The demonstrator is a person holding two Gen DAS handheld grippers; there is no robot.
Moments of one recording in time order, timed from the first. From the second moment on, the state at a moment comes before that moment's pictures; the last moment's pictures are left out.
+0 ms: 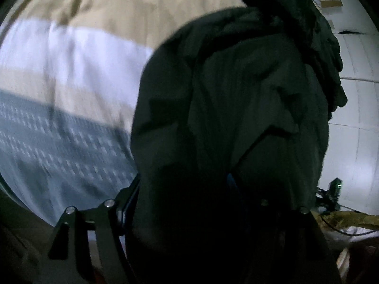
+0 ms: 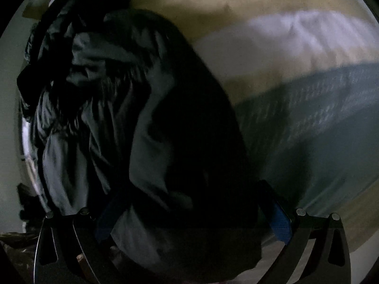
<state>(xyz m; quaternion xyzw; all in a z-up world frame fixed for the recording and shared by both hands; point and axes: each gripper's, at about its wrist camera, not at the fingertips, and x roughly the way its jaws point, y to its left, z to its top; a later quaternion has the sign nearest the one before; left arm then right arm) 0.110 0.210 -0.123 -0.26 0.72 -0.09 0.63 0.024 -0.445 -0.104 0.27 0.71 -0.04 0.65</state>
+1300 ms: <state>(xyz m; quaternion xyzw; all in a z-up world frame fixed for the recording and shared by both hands) 0.335 0.216 0.076 -0.44 0.45 -0.20 0.75 0.221 -0.449 0.124 0.33 0.44 0.11 0.83</state>
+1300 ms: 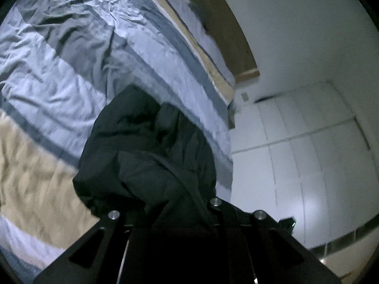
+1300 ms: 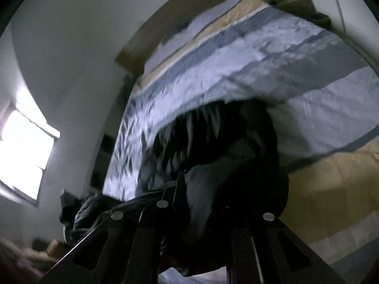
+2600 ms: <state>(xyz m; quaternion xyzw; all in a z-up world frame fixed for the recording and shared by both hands) 0.572 0.248 -0.021 -0.58 0.40 -0.11 0.70 0.441 -0.507 0.056 0.38 0.42 -0.06 0.82</state>
